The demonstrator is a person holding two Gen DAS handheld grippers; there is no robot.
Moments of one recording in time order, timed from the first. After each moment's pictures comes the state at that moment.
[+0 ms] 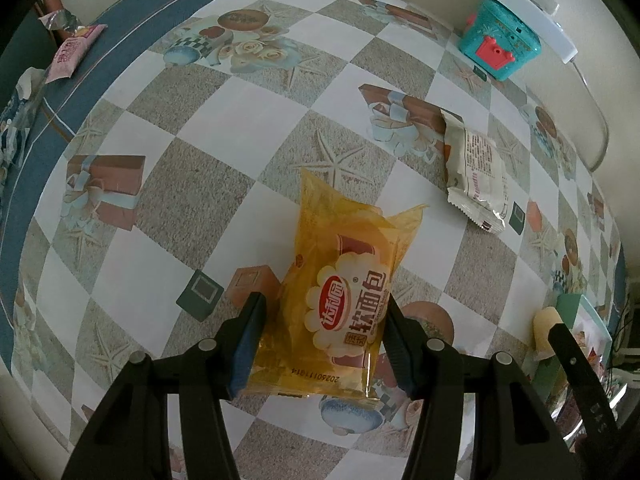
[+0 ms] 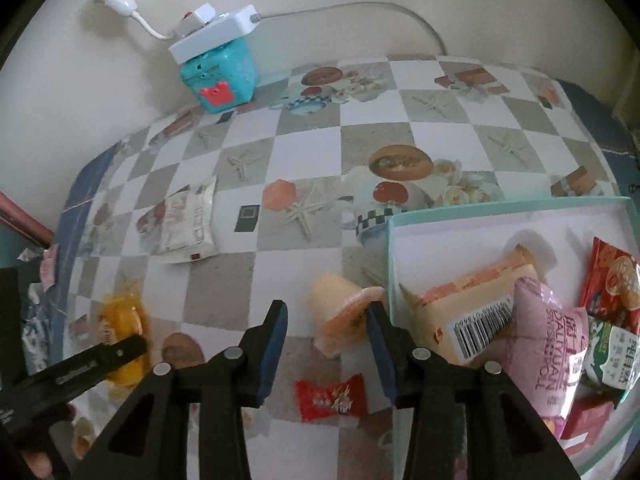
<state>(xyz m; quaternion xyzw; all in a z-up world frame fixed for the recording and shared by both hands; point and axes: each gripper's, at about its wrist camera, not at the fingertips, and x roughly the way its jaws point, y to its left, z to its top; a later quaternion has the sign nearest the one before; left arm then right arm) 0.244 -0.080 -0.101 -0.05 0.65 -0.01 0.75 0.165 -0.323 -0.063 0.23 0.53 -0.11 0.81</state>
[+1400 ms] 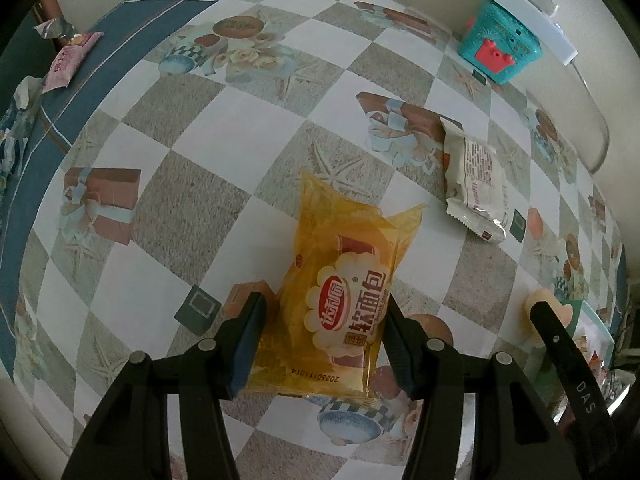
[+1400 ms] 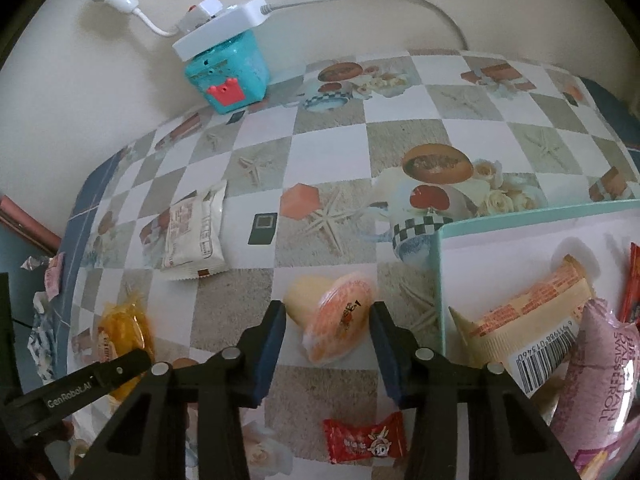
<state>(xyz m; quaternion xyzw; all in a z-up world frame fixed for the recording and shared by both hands) 0.246 -0.083 -0.098 -0.04 0.65 -0.01 0.76 0.182 -0.315 -0.082 0.25 0.51 -0.10 0.82</state>
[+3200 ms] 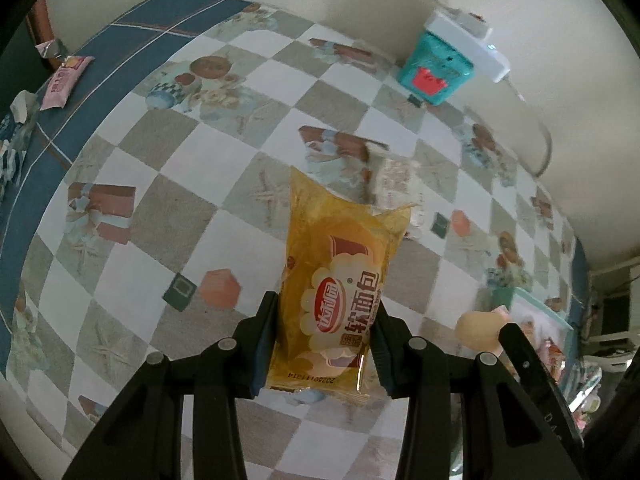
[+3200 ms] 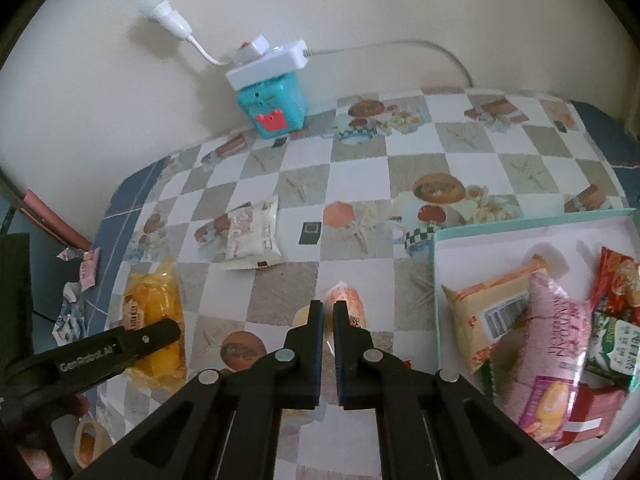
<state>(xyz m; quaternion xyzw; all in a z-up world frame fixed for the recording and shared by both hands) 0.215 -0.093 -0.036 -0.08 0.62 -0.07 0.78 0.145 -0.301 -0.018 0.25 0.47 -0.07 0.84</state>
